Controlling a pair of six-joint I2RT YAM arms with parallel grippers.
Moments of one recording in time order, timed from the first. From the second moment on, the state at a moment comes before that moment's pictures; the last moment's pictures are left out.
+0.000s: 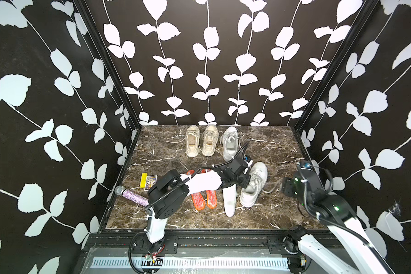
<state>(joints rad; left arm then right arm) -1.04 1.92 1.31 -0.10 0.07 -0.36 0.44 0.74 0.90 -1.03 0.39 0.46</state>
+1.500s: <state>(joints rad) -1.08 1.91 1.27 -0.03 0.07 -0.35 0.46 1.17 0.77 -0.57 0.24 0.55</state>
